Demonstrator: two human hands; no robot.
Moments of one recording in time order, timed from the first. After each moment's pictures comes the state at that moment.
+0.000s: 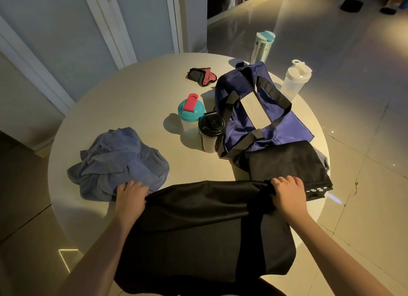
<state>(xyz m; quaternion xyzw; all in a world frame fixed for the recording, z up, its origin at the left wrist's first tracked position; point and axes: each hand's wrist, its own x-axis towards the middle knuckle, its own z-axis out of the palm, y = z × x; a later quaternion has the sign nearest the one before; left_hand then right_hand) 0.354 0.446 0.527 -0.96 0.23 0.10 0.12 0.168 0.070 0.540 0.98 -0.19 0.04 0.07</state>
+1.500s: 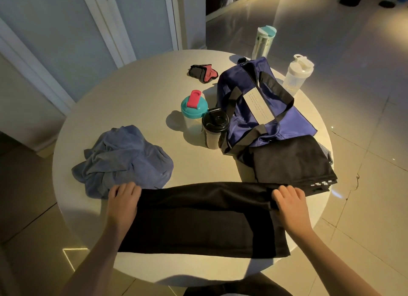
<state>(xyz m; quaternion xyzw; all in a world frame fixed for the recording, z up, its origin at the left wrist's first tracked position) 0.339 0.496 0.517 -0.95 0.30 -0.09 0.07 0.128 0.099 0.522 0.98 -0.12 0.13 0.01</state>
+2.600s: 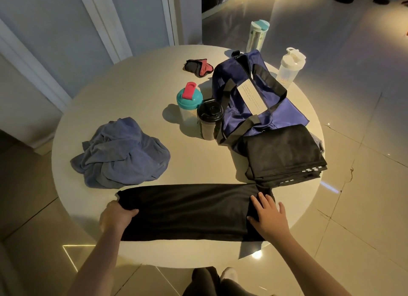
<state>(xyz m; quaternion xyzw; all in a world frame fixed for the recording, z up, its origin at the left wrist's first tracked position) 0.311 0.519 0.483 -0.95 -0.14 0.23 -0.17 0.097 0.151 0.497 0.95 -0.22 -0.22 -0.08</state>
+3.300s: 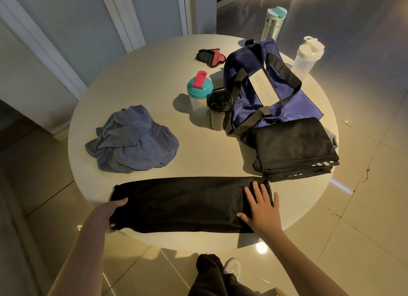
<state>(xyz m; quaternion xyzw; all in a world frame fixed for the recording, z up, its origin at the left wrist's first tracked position) 0.297 0.557 0.522 -0.74 -0.41 0.34 -0.41 0.103 0.179 0.489 0.96 -0.16 -0.20 -0.08</state>
